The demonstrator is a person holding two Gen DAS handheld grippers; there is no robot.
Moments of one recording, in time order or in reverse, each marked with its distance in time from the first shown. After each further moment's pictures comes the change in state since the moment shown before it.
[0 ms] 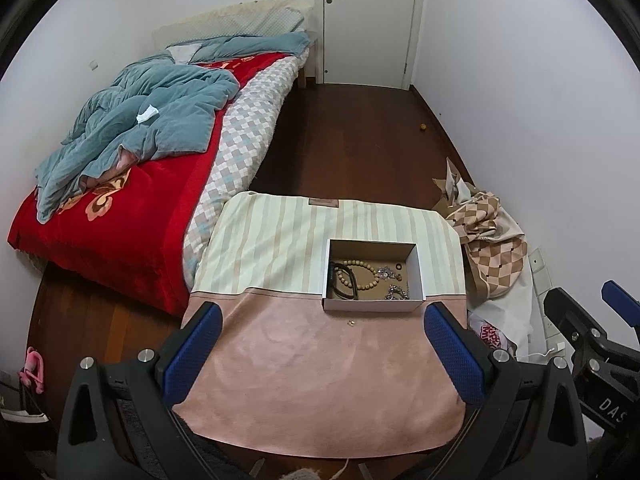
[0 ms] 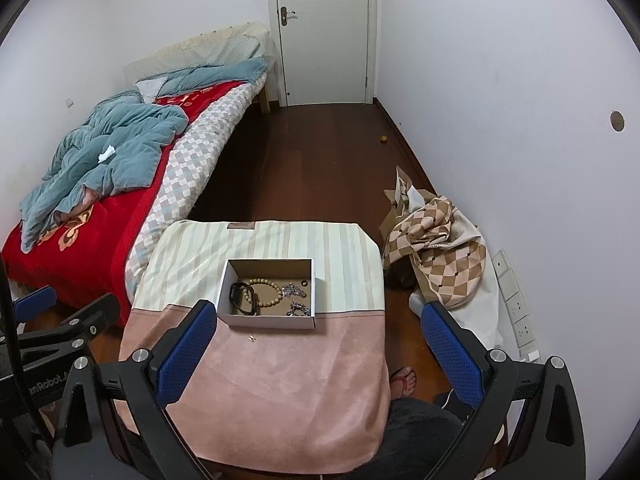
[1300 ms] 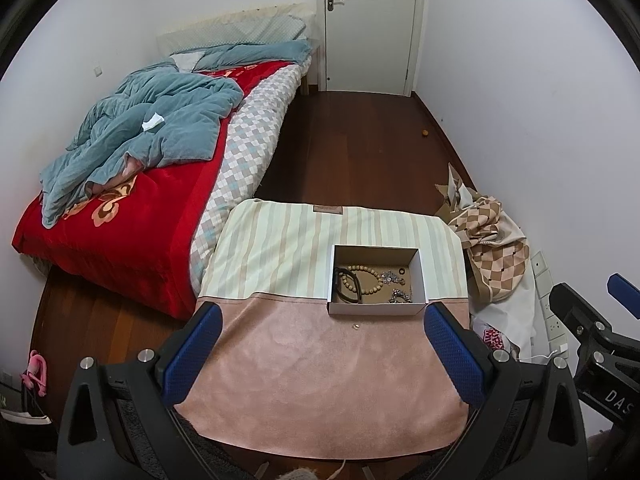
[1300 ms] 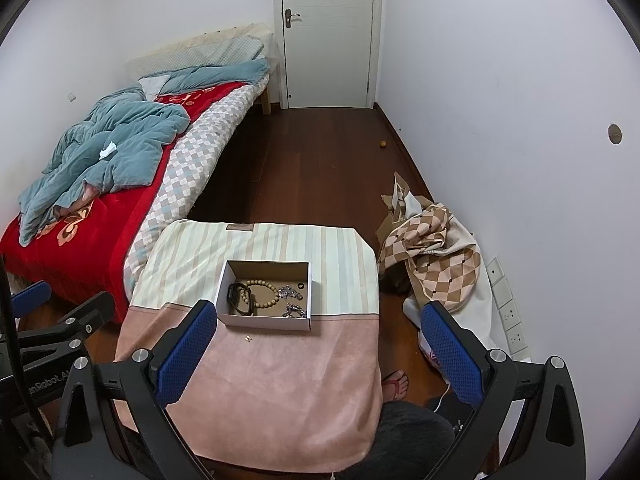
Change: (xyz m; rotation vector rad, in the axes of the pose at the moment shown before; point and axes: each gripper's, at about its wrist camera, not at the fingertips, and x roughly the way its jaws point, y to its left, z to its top) left arm -0.011 0.002 -0.003 0.003 -0.029 0.014; right arm -0.009 -0.002 0.005 -0.017 -0.012 -0.011
